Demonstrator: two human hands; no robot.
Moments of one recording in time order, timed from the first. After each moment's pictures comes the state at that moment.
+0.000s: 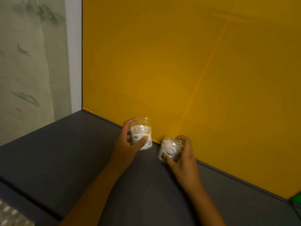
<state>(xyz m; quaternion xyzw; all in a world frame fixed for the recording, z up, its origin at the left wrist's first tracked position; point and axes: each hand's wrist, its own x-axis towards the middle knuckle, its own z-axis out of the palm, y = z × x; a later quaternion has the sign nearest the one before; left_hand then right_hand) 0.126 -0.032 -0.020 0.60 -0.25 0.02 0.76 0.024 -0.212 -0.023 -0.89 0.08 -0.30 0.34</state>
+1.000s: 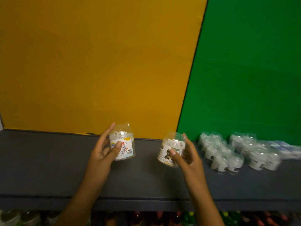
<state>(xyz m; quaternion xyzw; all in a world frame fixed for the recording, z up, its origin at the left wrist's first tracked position) -0.196 -0.088 0.063 0.52 -0.36 -0.09 0.77 -0.355 -0.264 0.046 -0.67 0.18 -0.44 0.57</state>
